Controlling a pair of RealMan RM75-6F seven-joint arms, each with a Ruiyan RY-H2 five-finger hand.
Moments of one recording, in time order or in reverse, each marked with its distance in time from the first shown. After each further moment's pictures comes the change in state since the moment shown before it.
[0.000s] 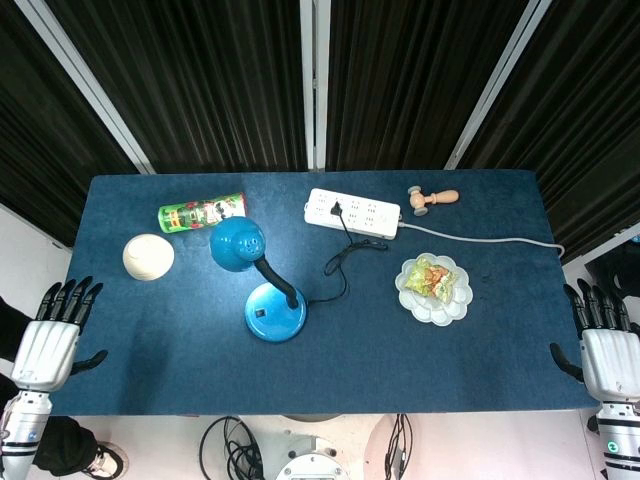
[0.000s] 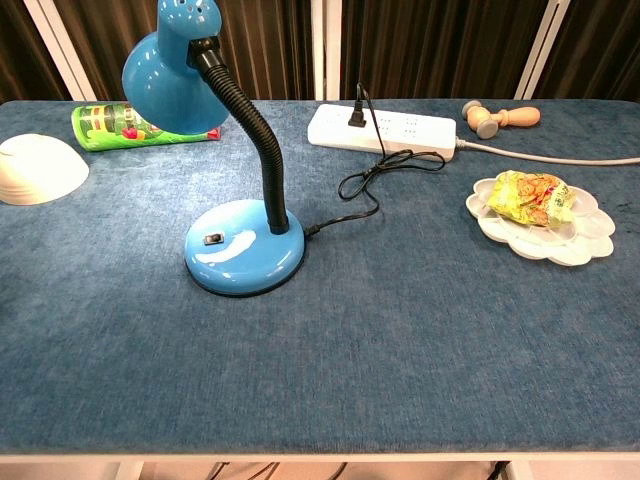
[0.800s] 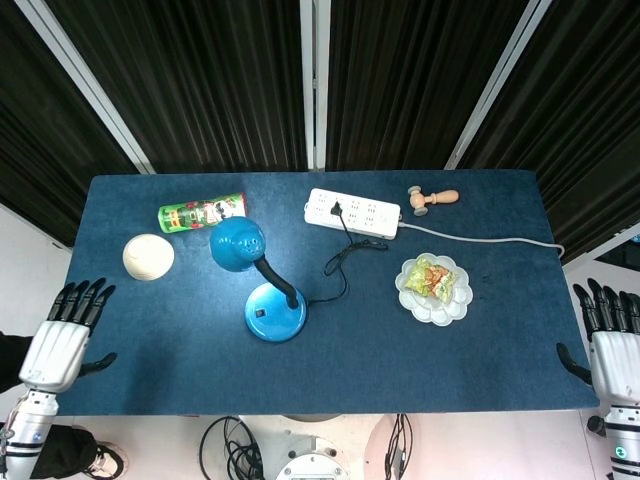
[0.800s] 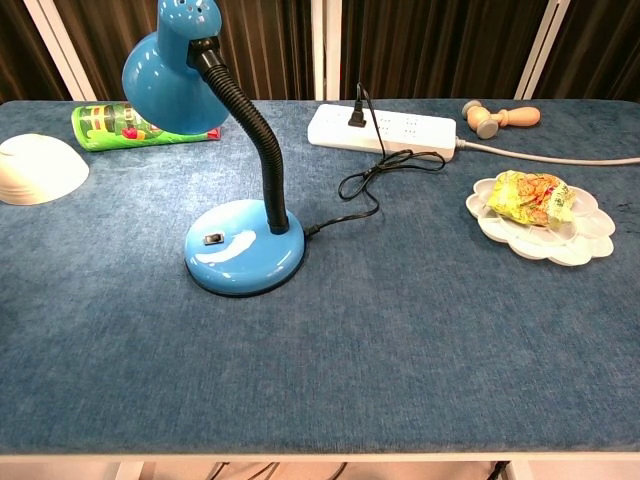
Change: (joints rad) left arm -0.019 0.004 0.008 -0.026 0.046 -0.010 -0.008; right arm -0.020 0.017 0.003 -0.008 -0.014 0.037 0.016
